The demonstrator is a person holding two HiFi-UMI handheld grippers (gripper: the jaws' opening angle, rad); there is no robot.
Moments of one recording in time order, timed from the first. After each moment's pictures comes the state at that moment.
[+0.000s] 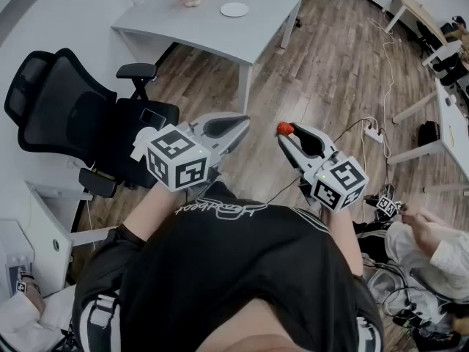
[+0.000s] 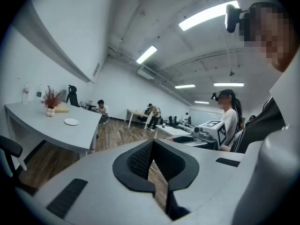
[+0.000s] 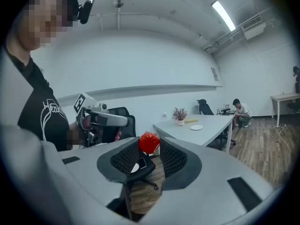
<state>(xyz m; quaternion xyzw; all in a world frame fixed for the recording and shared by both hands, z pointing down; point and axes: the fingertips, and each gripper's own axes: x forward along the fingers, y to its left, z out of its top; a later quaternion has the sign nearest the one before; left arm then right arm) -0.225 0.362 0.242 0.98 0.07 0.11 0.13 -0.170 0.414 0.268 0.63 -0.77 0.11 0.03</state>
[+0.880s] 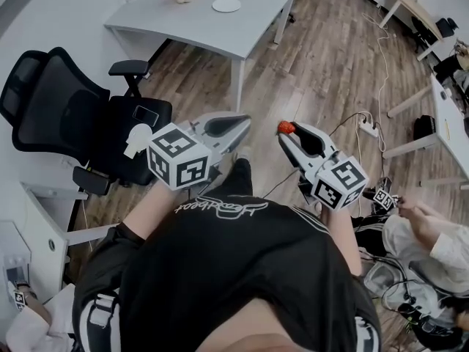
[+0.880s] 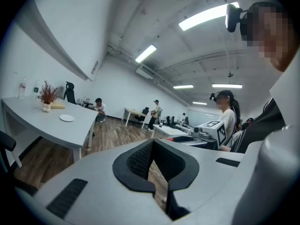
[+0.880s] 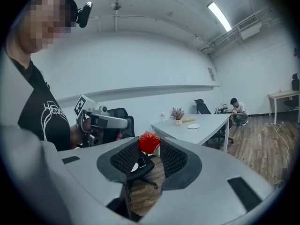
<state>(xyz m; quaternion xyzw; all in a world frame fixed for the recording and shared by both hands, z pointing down) -0.217 0.384 0.254 0.98 0.08 0.11 0.14 -0.164 0.437 0.276 0.64 -0.76 0.11 0.02</state>
